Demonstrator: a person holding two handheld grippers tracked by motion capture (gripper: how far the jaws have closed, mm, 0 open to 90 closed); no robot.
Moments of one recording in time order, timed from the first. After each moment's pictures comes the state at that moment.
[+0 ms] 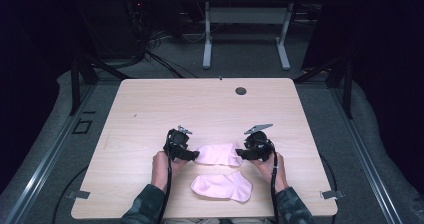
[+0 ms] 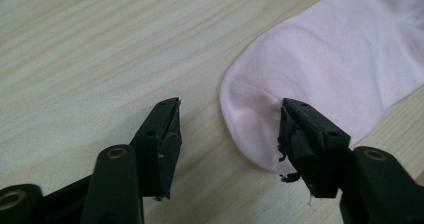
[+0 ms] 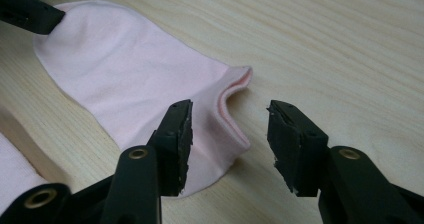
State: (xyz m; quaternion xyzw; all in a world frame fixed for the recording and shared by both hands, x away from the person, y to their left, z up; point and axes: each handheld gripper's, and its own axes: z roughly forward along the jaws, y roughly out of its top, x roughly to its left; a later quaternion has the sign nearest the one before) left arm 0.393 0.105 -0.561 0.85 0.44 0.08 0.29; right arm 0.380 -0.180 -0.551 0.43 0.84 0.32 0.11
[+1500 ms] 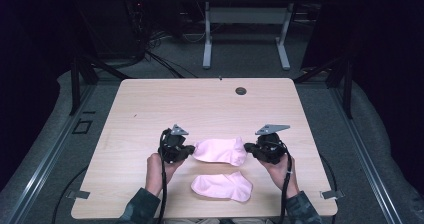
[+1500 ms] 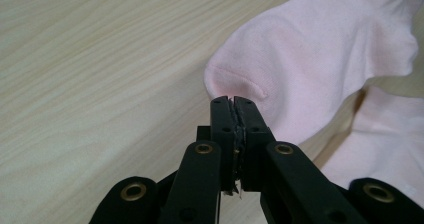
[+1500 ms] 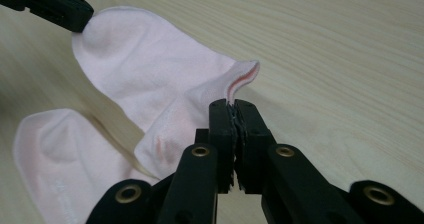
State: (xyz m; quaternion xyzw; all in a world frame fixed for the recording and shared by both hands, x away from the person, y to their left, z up) left arm 0.355 0.115 -0.514 0.84 0.40 0.09 0.36; right arm 0.343 -0.200 -0.504 0.41 0.82 0.38 0.12
